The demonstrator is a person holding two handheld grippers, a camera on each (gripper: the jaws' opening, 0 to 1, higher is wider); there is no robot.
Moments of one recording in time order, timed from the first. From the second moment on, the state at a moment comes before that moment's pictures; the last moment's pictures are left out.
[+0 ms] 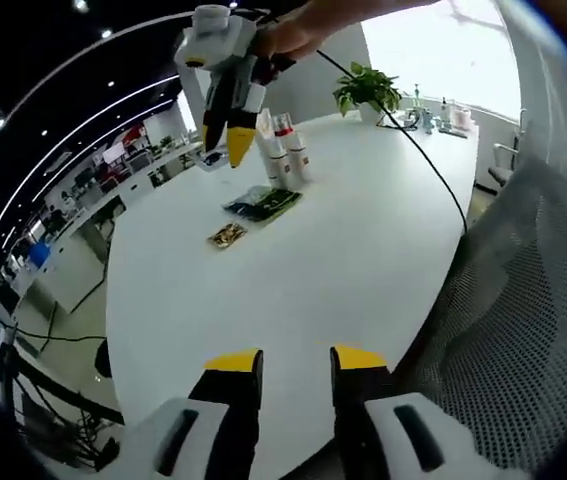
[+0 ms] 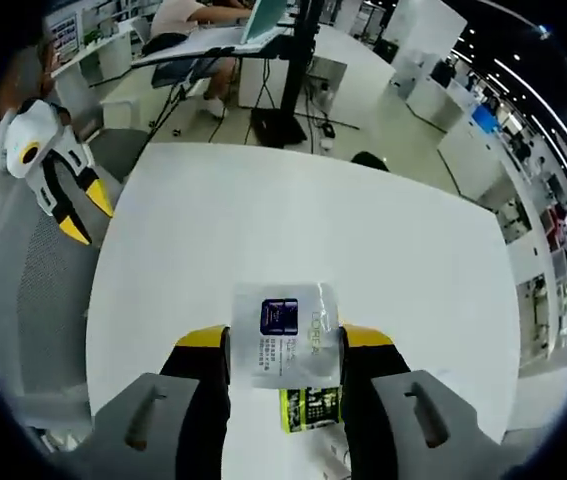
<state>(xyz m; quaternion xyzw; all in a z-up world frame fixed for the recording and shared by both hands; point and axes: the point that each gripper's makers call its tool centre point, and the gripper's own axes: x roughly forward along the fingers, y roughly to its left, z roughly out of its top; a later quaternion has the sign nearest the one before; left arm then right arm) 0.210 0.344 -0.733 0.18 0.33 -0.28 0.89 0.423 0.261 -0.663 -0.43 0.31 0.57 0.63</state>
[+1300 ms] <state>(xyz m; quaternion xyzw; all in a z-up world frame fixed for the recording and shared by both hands) 0.207 0.350 -0.745 0.18 0.36 -0.27 0.88 0.523 0.277 -0.700 -0.42 0.35 0.55 0.63</state>
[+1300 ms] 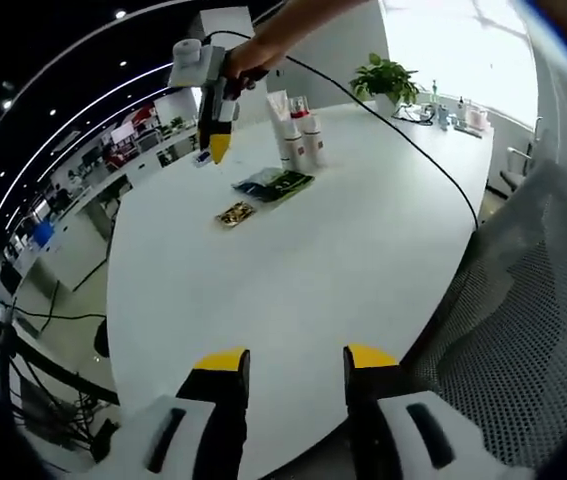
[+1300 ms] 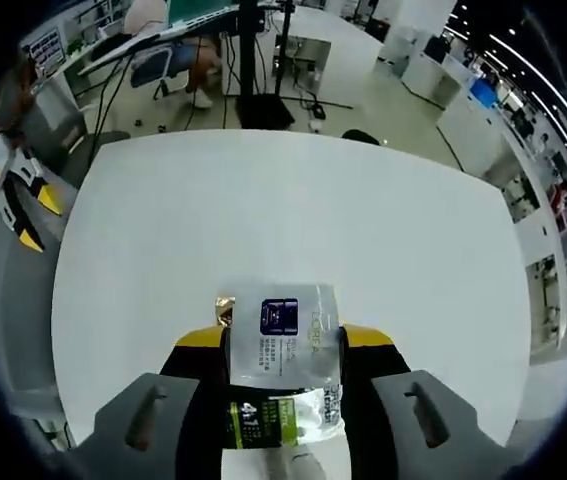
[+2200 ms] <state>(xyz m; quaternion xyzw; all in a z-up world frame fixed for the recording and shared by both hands) 0.202 0.349 -0.751 0.19 0.37 -0.28 0.87 0.554 0.282 -0.751 -0.42 0.38 0.56 0.61</state>
